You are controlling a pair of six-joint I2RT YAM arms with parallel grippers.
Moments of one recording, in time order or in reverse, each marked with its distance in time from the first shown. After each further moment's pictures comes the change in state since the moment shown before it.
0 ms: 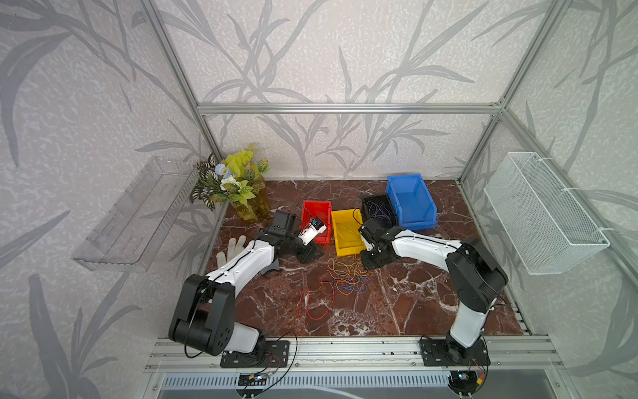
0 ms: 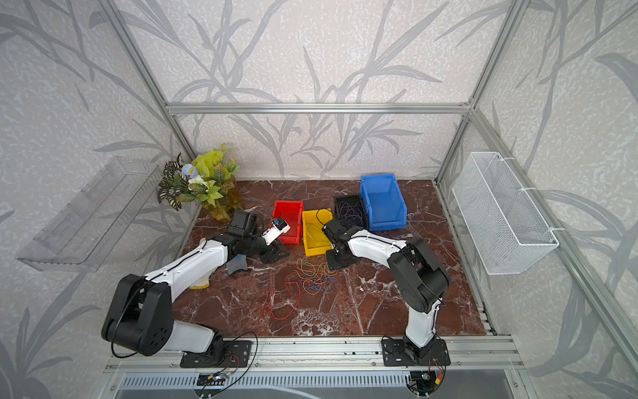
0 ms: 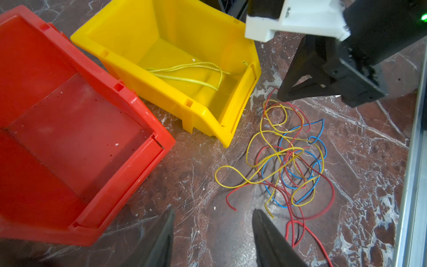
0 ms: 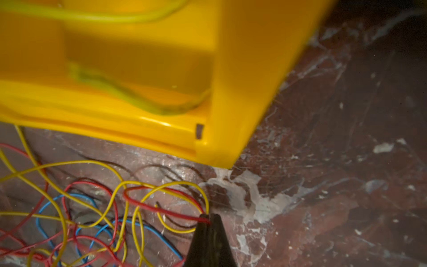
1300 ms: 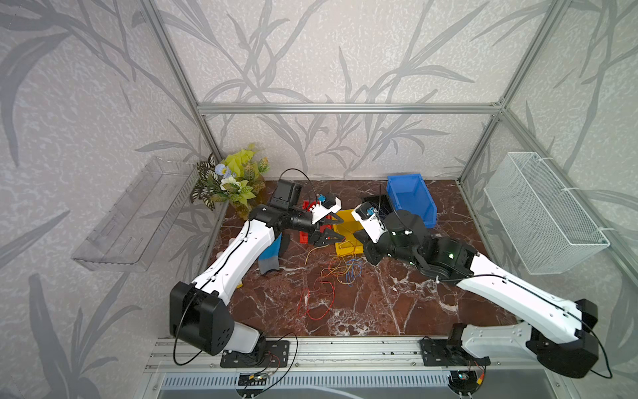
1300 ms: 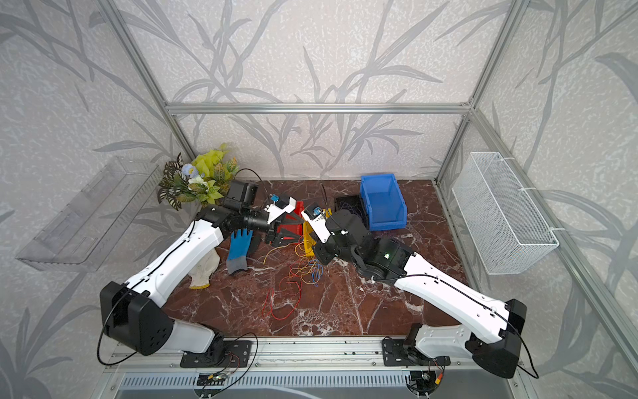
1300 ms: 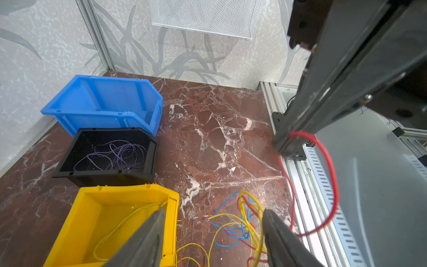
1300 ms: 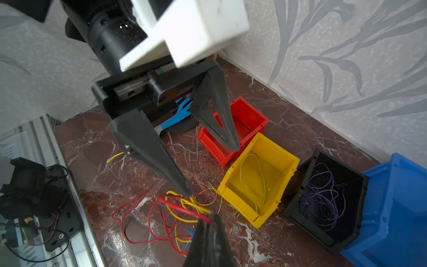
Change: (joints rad) left arm -0.078 0.016 0.430 -0.287 0.470 0.225; right arm 0.302 -0.608 0.163 0.016 0.161 -0.368
